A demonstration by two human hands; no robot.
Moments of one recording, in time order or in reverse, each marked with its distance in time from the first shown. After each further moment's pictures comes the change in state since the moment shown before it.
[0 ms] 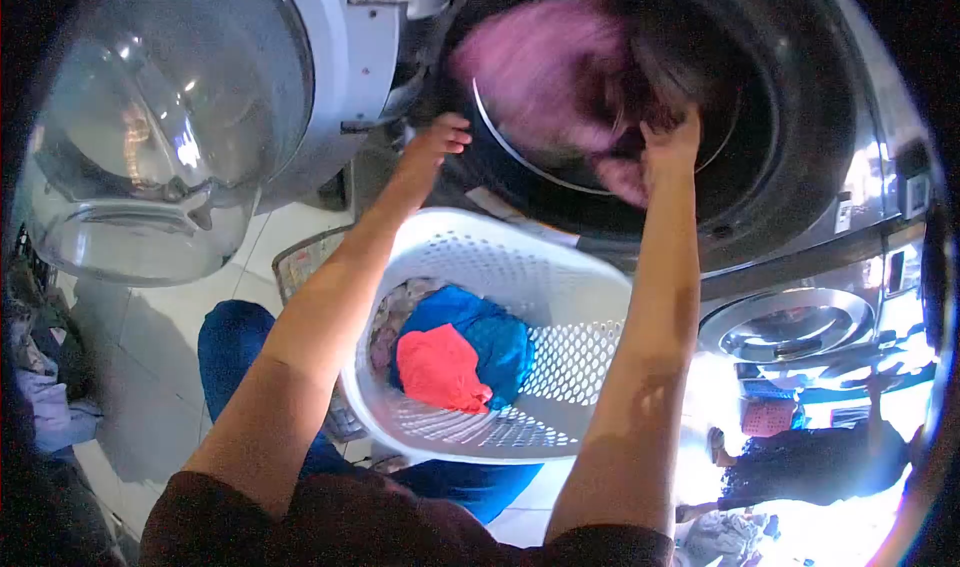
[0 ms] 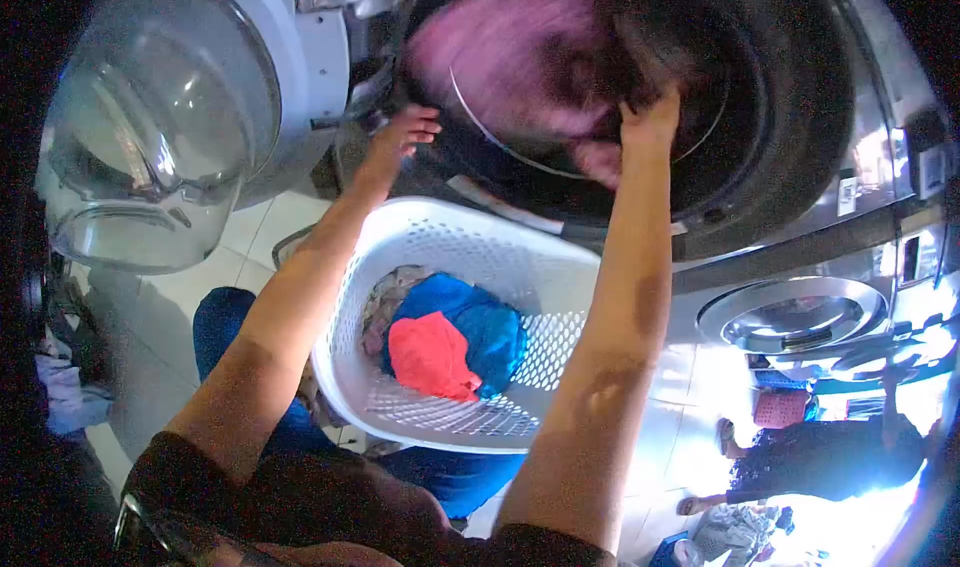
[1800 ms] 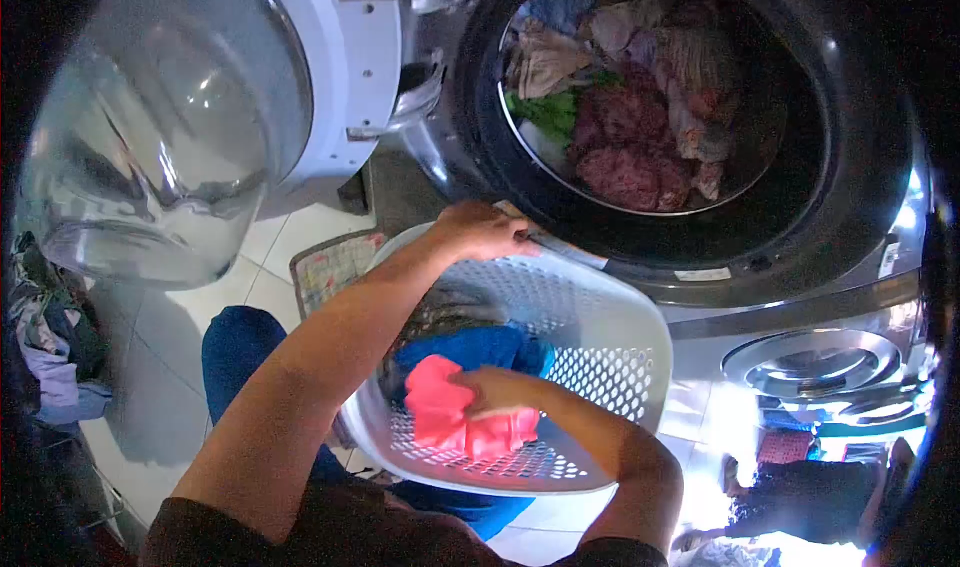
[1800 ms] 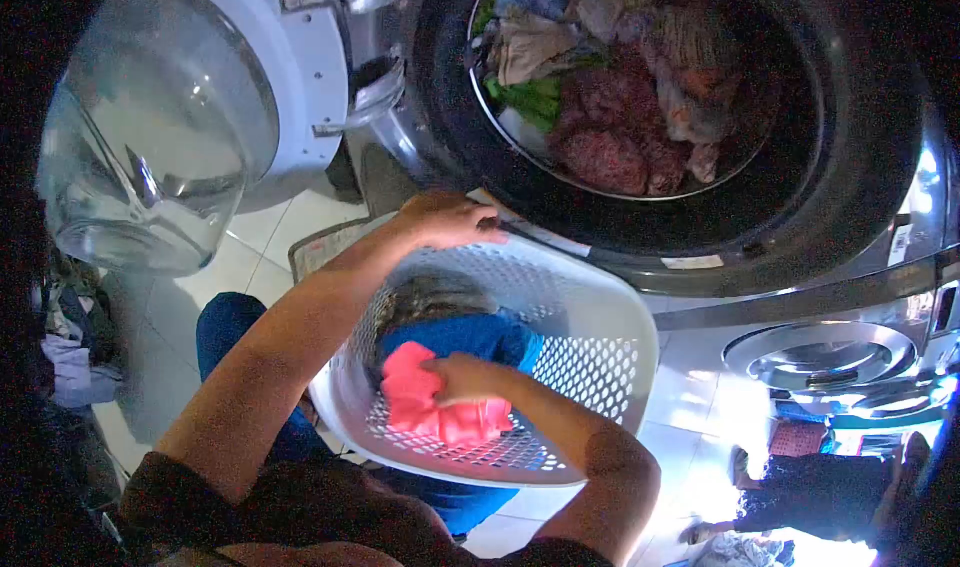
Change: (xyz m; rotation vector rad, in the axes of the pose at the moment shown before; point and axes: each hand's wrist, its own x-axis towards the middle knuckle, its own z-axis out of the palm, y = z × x) left_hand -0.023 0.010 0.047 1.219 -0.733 -0.028; right_hand -0.278 0.136 -0.115 -1.089 -1.872 0.374
